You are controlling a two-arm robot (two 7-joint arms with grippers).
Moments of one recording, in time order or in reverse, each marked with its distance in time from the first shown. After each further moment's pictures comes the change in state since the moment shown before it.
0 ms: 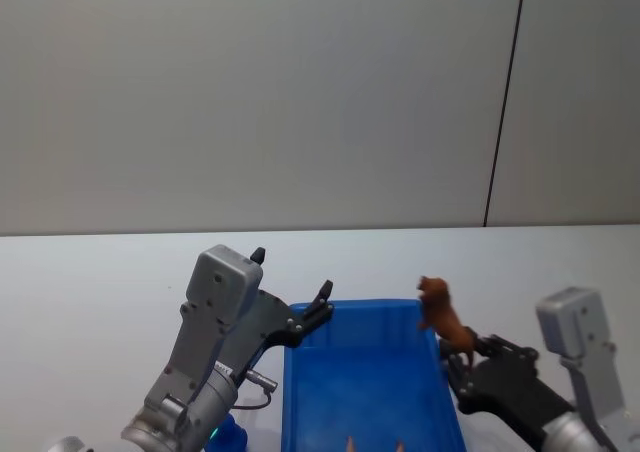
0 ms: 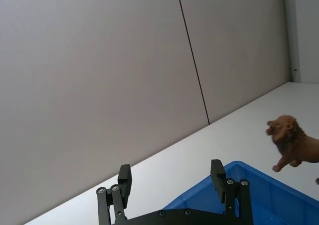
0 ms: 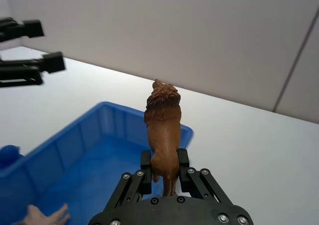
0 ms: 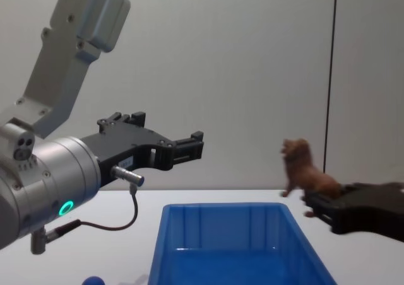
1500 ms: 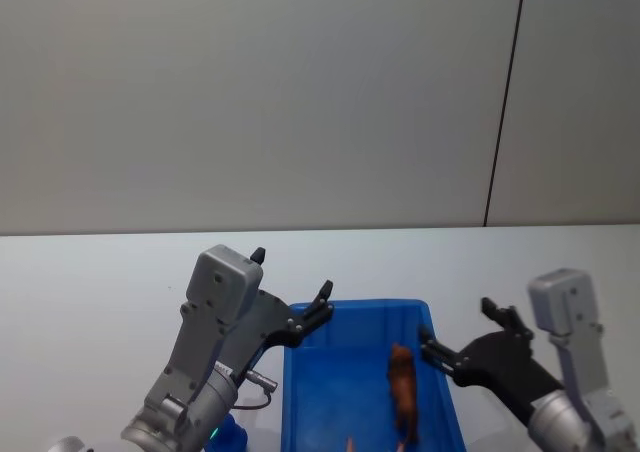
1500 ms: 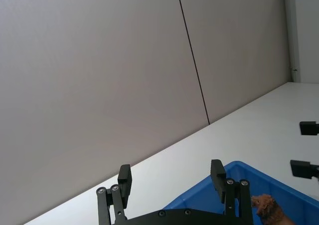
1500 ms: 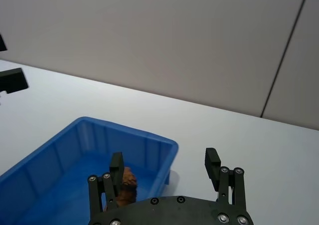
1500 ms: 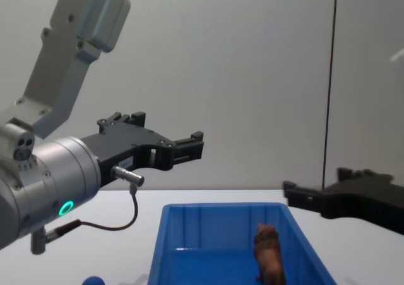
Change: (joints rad) left arm 0.000 0.000 0.000 0.000 0.000 0.000 0.000; right arm 0.083 -0.054 -0.007 0.114 -0.003 -0.050 -0.039
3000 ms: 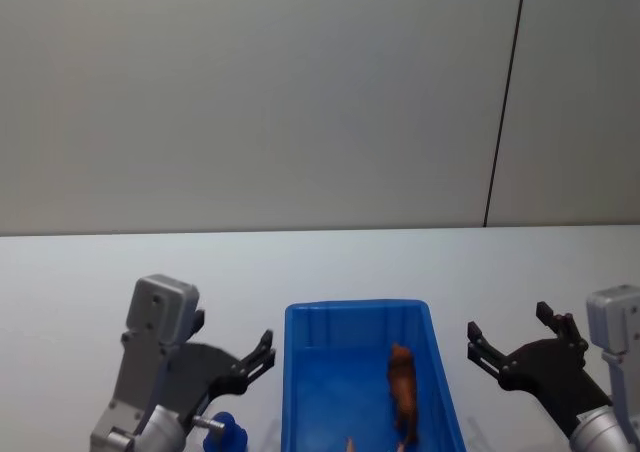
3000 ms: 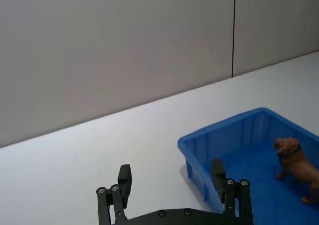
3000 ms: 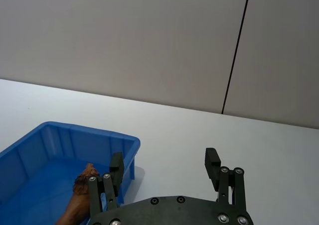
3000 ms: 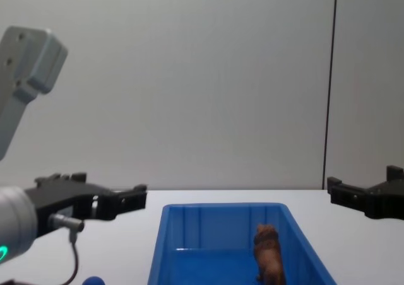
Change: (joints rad) left arm 0.112 0.082 -0.047 -0.087 -0.187 0.169 0.120; right arm -0.082 0.046 0.031 -0.062 0.033 -0.057 -0.118
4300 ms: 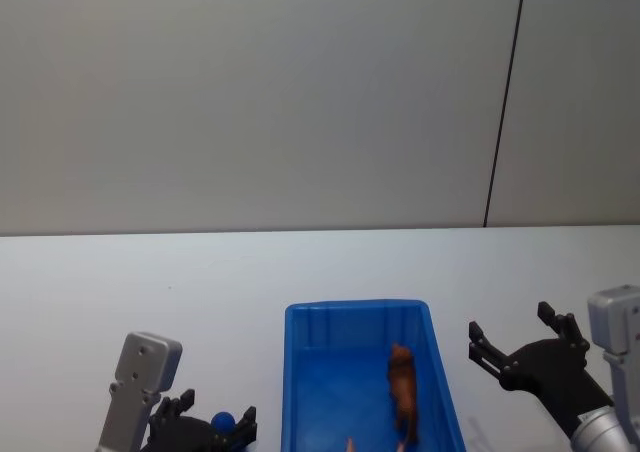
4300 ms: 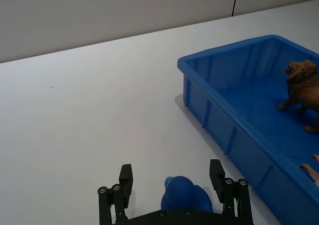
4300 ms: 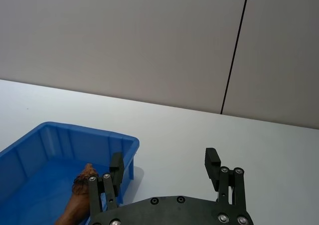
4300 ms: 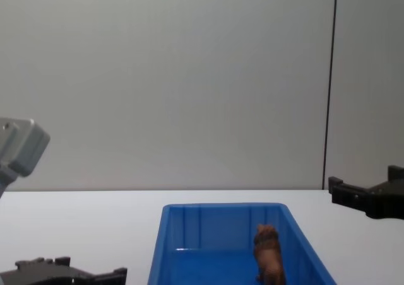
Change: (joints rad) left arm 0.050 0.024 -0.026 0.092 -0.097 0.081 -0.086; right arm -0.002 0.001 0.001 -0.002 0.001 -0.002 -0.003
